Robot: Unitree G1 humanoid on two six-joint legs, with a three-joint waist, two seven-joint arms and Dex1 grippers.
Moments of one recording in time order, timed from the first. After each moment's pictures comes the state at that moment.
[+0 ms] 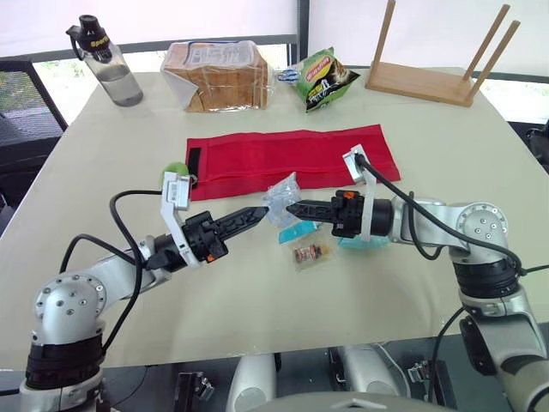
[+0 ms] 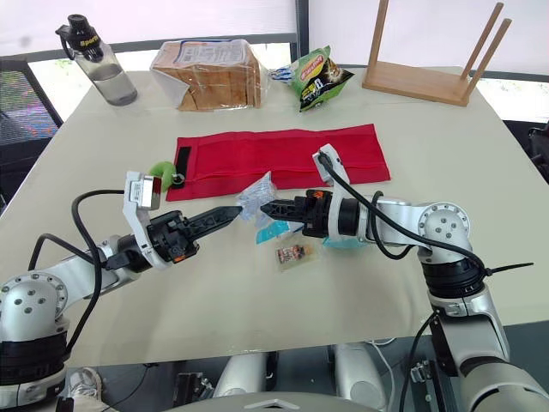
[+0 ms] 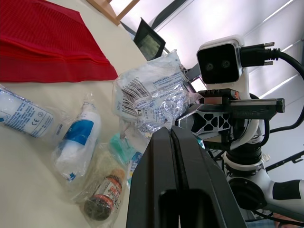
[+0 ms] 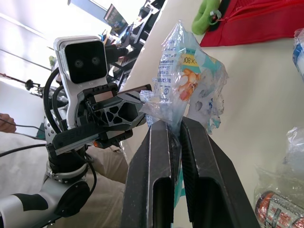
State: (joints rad) left arm -0.13 0.71 0.30 -0.36 -1.60 1.02 -0.35; right arm -0.66 -0.40 0.11 -0.15 1.81 1.15 -0.25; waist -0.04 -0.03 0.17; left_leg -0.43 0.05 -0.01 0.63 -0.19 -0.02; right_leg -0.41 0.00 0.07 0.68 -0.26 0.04
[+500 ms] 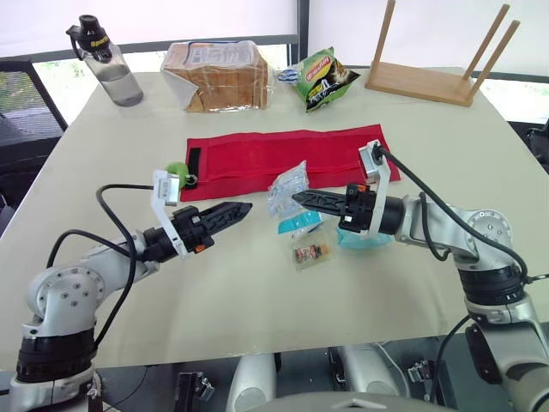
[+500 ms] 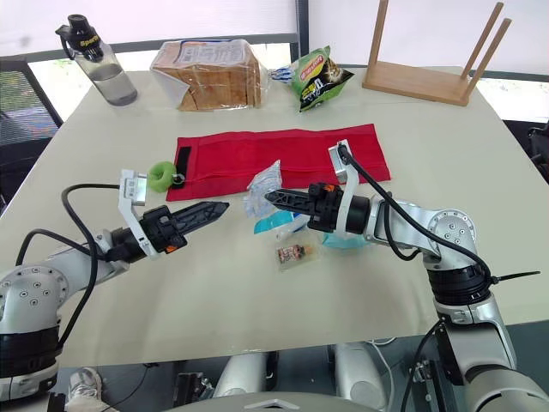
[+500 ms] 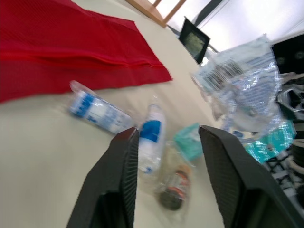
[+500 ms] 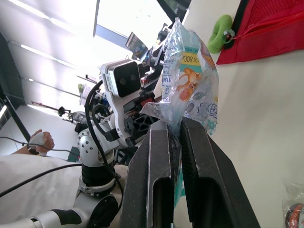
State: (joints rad) left arm -0.18 0.78 0.28 -0.25 -1.21 0.90 -0.48; right arm -0.60 -0.42 0.09 -0.16 1.94 1.03 -0.25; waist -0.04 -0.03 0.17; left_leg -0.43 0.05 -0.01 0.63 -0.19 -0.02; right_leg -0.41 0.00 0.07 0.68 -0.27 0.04
